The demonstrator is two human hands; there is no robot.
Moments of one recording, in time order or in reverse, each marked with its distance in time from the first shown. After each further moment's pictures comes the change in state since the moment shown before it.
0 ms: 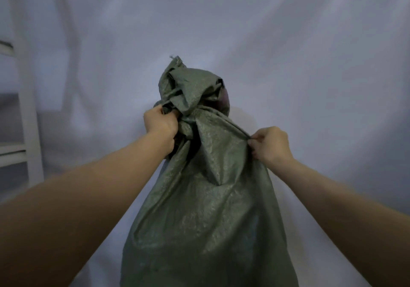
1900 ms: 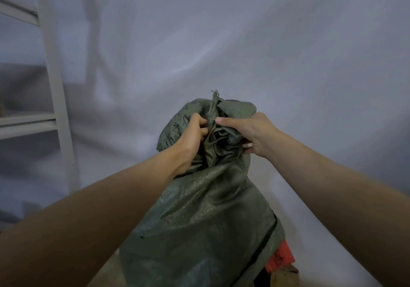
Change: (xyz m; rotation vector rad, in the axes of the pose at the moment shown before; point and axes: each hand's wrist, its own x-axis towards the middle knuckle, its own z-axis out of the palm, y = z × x) left_hand -0.057 -0.055 -0.038 0.241 -0.488 -0.268; right_hand -0.063 -0.075 0.039 0.449 -0.362 0.362
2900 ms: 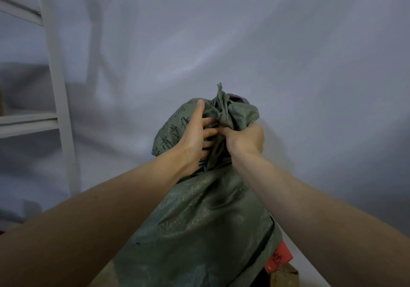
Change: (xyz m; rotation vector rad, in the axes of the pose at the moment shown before) left_hand -0.022 0.015 0.010 -0.155 -0.040 -0.020; right_hand 0.007 0.032 0.038 0.039 0.400 -0.102
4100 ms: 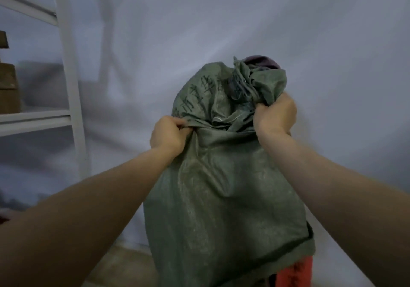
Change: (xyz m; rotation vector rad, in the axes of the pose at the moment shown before) left_hand 0.039 -0.021 -0.079 0.755 0.574 0.292; right_hand 0.038 -0.034 -0.025 -0.162 0.211 -0.282
